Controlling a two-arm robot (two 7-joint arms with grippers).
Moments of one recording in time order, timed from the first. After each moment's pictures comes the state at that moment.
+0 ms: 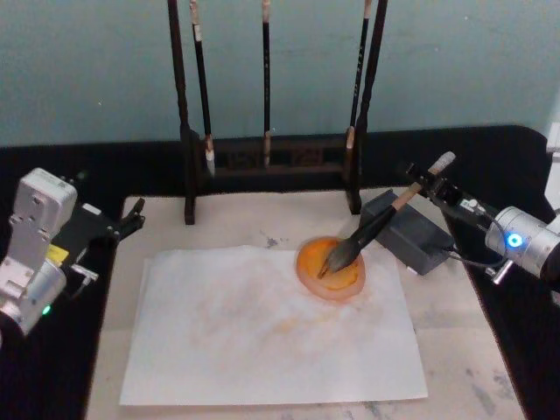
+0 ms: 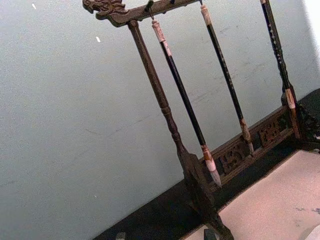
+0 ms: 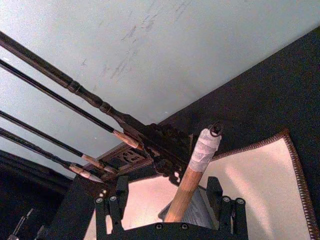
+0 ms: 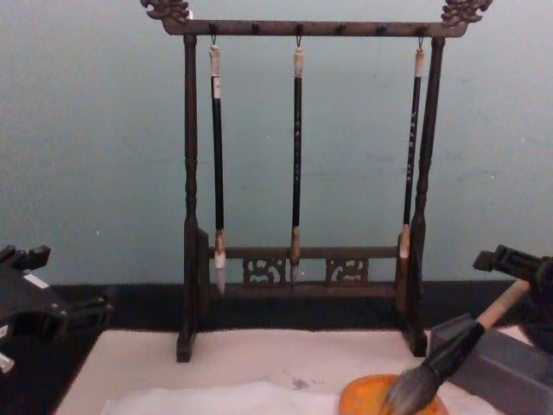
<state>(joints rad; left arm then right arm) -0.20 0.60 0.45 -1.41 -0.25 -0.12 0.03 0.46 0.42 -0.34 -1.03 1.23 0.37 0.36</state>
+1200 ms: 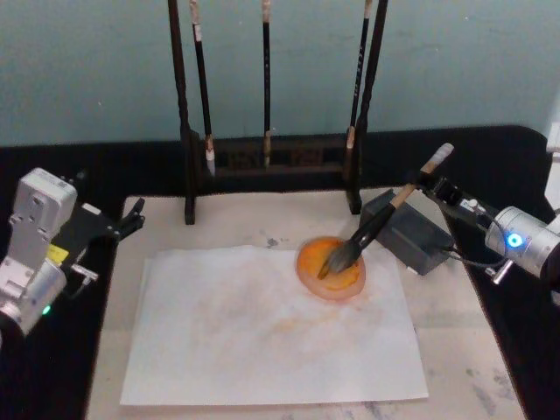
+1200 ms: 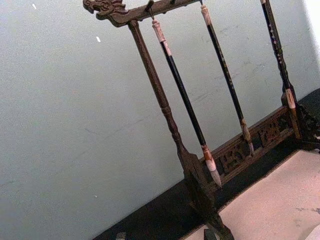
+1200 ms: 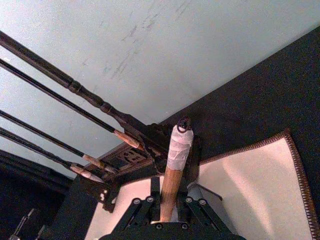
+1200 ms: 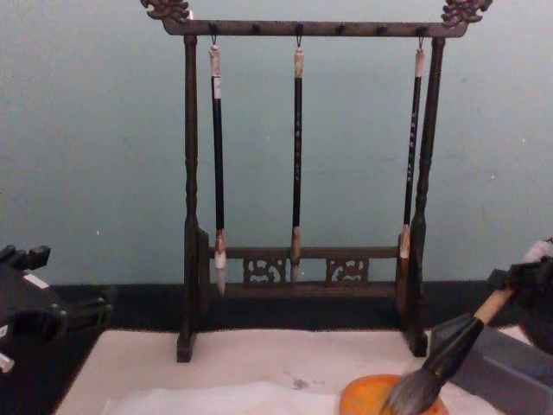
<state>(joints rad) -0.20 0.60 0.45 -1.41 -0.25 -0.12 0.03 0.45 0.42 -0.33 -1.03 1.22 0.37 0.37</state>
